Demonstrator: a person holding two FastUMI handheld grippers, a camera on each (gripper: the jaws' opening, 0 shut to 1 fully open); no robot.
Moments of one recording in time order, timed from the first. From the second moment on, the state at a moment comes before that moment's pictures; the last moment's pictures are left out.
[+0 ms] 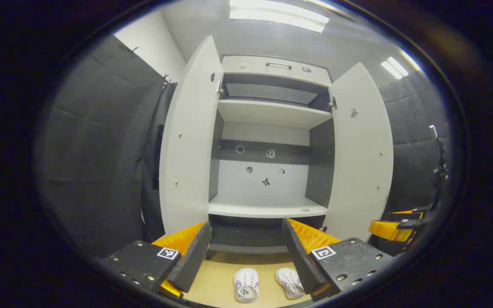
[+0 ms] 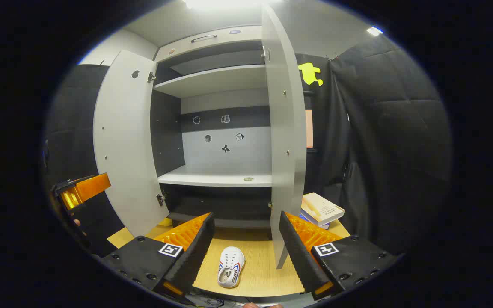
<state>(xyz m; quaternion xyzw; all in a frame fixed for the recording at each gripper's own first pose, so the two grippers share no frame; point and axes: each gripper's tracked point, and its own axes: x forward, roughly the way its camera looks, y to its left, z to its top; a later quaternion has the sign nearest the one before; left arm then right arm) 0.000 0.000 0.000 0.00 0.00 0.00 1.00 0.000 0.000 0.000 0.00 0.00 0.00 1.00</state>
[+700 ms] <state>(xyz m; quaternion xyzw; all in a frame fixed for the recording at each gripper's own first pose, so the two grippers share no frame) -0.006 0.026 -0.014 -0.04 0.01 0.00 1.00 0.028 0.025 -0.012 0.03 0.03 0.01 1.00</state>
